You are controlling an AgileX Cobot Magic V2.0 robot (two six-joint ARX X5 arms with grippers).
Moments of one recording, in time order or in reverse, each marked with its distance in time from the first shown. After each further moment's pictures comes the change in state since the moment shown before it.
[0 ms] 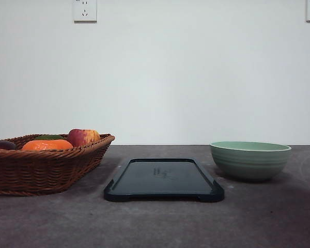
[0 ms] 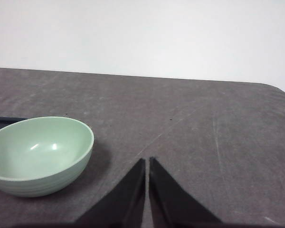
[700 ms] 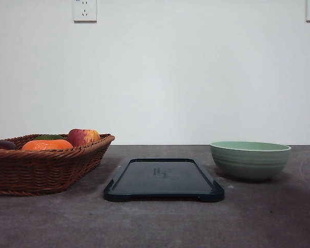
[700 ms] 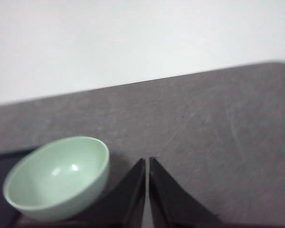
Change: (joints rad) left_arx 0.000 0.000 0.000 0.007 0.000 -0.456; right_arx 0.000 0.000 0.000 0.015 -0.001 0.338
